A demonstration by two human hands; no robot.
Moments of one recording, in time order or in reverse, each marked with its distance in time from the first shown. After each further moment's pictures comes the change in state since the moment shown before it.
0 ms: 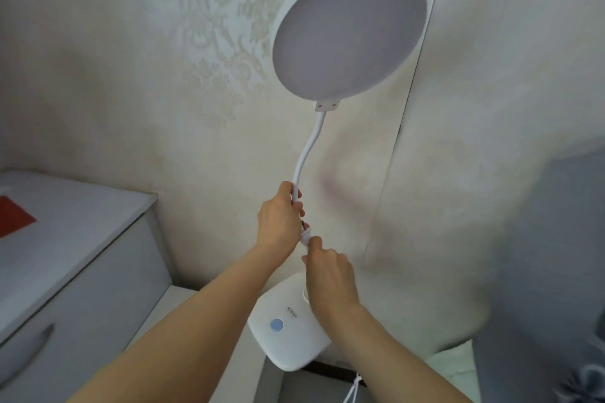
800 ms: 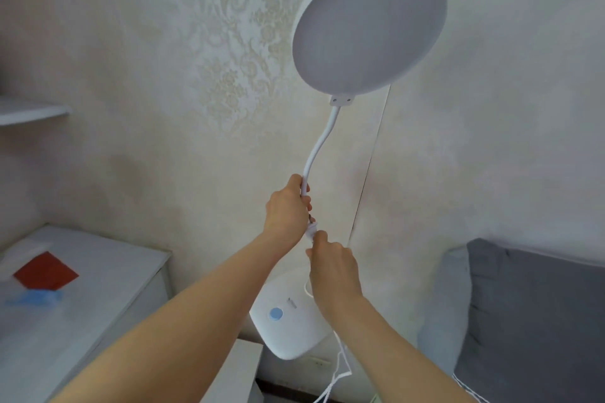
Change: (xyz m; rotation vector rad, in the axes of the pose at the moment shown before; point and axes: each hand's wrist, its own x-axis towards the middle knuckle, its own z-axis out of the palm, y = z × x) left_hand 0.005 0.242 -0.123 0.000 -0.023 0.081; right_hand 0.007 -0.073 -0.265 -0.077 0.110 0.012
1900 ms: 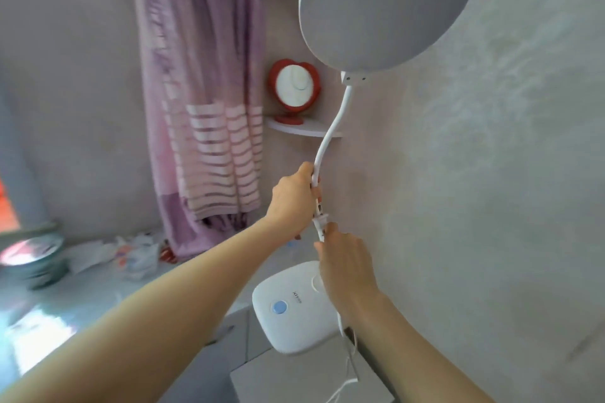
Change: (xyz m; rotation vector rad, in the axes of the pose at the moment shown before) left_hand -0.164 -0.029 -0.274 0.364 0.596 -0.250; right_hand -0.079 -0.223 -0.041 0.274 -0.019 -0.794
